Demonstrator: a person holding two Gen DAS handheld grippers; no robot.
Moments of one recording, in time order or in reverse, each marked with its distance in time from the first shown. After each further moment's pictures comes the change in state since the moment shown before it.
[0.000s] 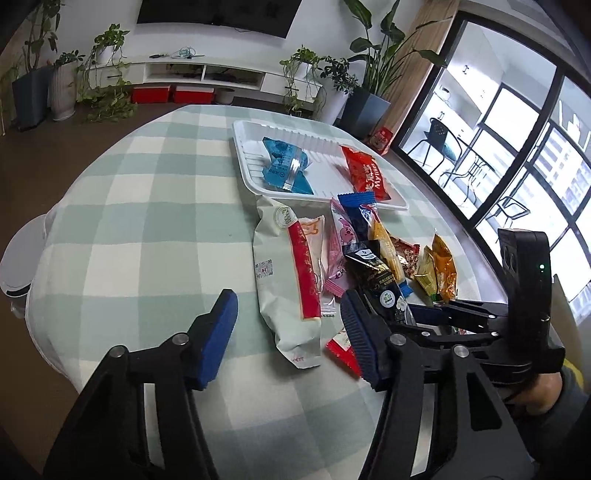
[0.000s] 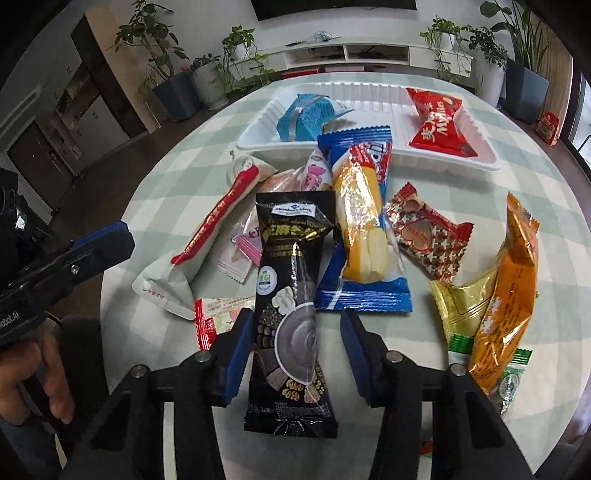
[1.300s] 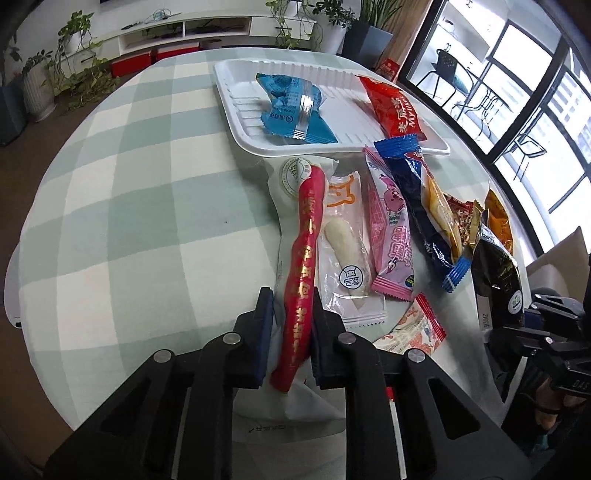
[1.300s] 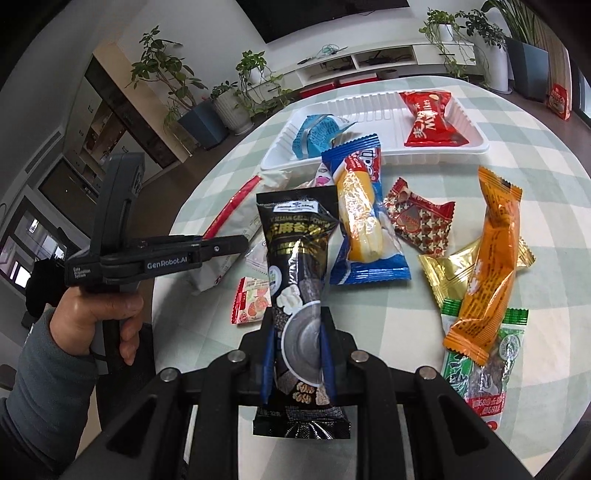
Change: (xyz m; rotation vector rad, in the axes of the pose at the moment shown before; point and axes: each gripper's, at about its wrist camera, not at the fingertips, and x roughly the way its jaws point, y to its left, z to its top) left arm 0.087 0.006 0.030 0.123 0.250 0.074; right arm -0.039 -0.019 -0.019 0.079 -0.097 0.177
